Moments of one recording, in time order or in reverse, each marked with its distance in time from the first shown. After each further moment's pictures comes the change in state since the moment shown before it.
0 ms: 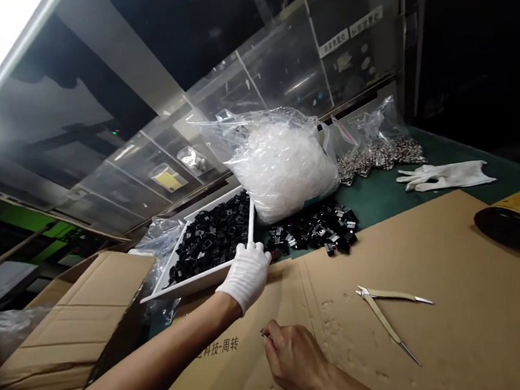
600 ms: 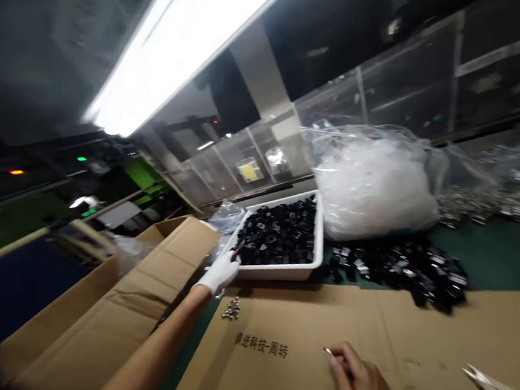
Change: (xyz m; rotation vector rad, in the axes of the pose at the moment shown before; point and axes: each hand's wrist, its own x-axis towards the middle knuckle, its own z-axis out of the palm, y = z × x) left_hand -0.128 -0.197 0.076 -0.773 0.046 -0.807; right_hand -0.001 0.013 0.014 0.192 0.104 0.037
